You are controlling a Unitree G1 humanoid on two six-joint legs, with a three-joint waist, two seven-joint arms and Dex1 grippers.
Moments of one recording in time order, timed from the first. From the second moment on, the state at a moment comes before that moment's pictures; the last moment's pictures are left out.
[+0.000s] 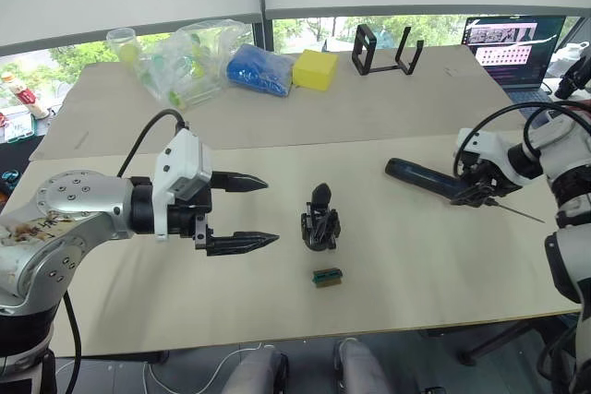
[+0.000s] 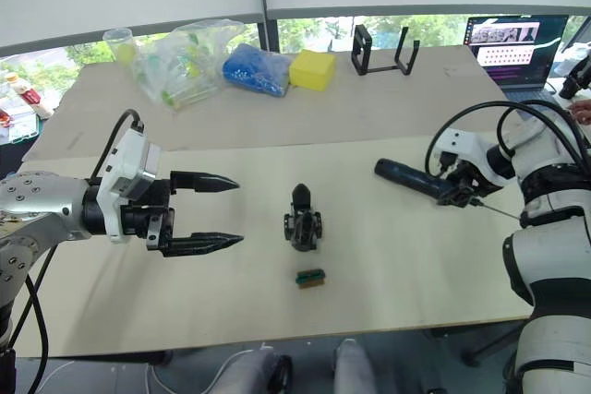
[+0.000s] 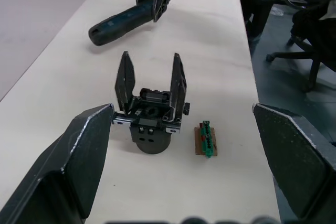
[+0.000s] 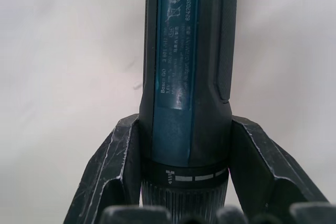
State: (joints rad) left arm -0.42 0.93 0.14 -0.59 -0.86 0.85 -1.00; right arm -1.21 -0.90 0.48 1.18 -0.27 -0.06 1.48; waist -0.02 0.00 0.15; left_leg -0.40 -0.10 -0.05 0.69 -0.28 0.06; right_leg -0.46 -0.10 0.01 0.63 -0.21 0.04
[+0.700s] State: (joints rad) left arm -0.46 0.93 0.02 -0.57 -0.78 0.80 -1.07; right arm -1.16 -0.91 0.51 1.11 -0.50 -0.10 1.52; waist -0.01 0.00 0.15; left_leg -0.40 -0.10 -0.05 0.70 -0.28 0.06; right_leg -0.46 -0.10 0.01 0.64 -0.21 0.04
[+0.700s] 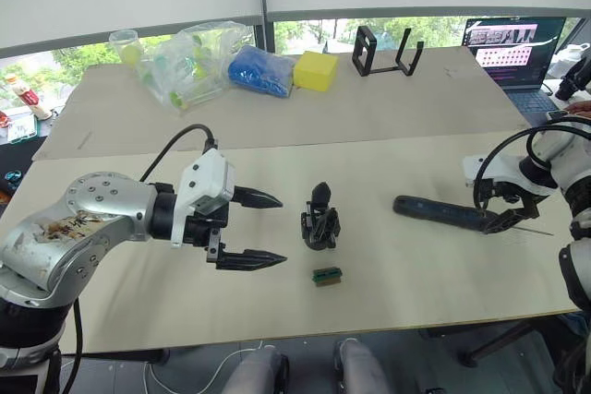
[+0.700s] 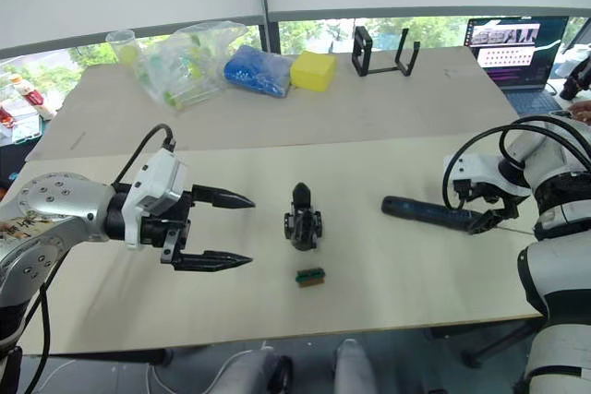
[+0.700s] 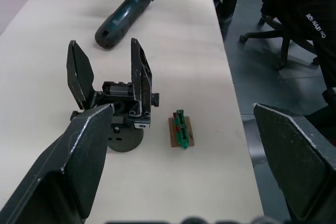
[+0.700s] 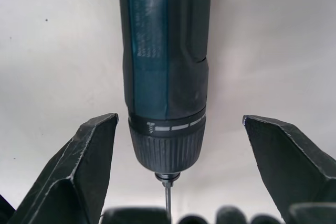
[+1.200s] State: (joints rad) left arm -0.45 0.92 0.00 -0.57 -0.75 0.77 -1.08; right arm -1.12 -0.87 0.48 1.12 -0.52 -0.11 1.47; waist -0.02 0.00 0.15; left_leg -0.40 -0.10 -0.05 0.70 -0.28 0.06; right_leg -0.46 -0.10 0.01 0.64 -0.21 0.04
